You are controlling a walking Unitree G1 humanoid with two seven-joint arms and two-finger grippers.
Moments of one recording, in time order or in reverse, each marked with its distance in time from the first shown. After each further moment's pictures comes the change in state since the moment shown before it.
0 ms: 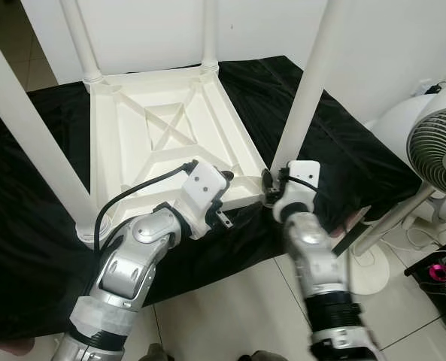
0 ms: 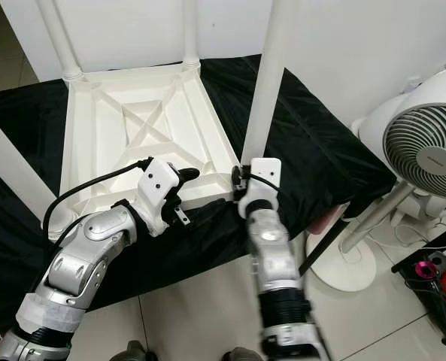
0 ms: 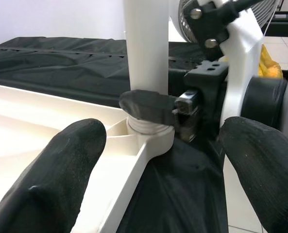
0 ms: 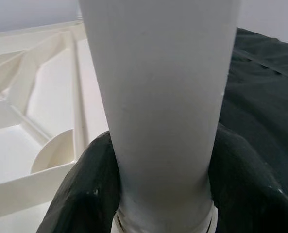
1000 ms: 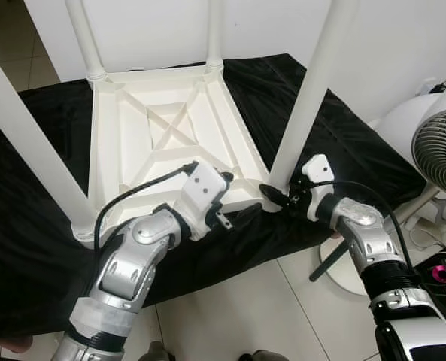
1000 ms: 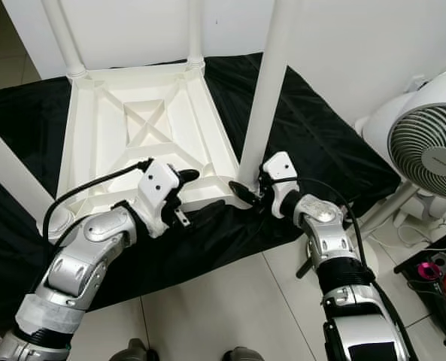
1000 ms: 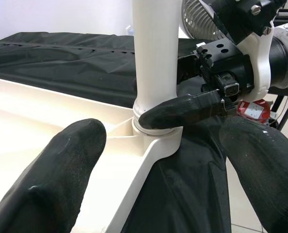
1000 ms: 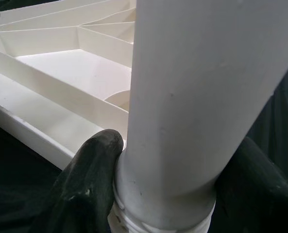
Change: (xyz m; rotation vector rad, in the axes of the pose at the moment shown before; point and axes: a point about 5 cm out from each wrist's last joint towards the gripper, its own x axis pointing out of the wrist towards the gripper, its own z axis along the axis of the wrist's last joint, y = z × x) left arm -0.002 0.001 -0.002 0.004 0.010 0.003; right arm 0.022 -0.065 0.009 -0.341 0.037 0.811
